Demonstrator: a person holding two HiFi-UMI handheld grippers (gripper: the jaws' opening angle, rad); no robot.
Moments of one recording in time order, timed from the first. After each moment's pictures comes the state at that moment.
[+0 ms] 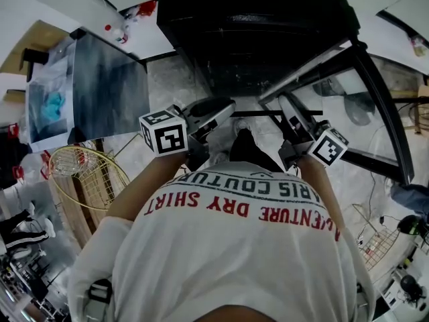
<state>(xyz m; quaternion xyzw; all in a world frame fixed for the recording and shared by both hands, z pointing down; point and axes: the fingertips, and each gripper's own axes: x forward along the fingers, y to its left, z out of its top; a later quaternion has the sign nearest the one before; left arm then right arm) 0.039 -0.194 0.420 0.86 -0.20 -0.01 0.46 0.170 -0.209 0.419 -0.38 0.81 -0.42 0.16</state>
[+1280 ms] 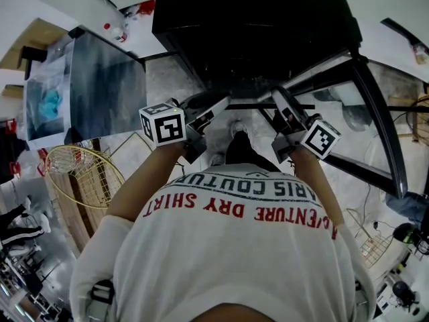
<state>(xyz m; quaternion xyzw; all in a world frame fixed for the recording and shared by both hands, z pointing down) 0.040 -0.217 0.435 0.86 -0.22 -0.01 0.47 0.167 -0.236 0.428 -0.37 0.81 -0.43 0.16</state>
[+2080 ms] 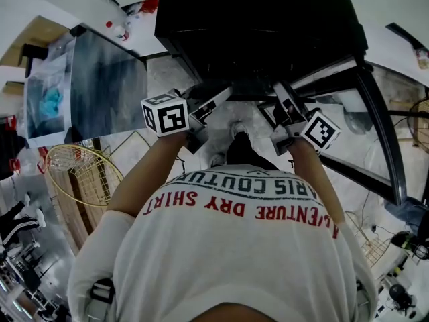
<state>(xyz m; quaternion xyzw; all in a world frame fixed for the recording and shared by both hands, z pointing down) 0.036 -0.255 0.444 0.86 -0.24 -0.01 0.45 0.167 -0.273 0.437 -0.39 0.79 -0.44 0.16</state>
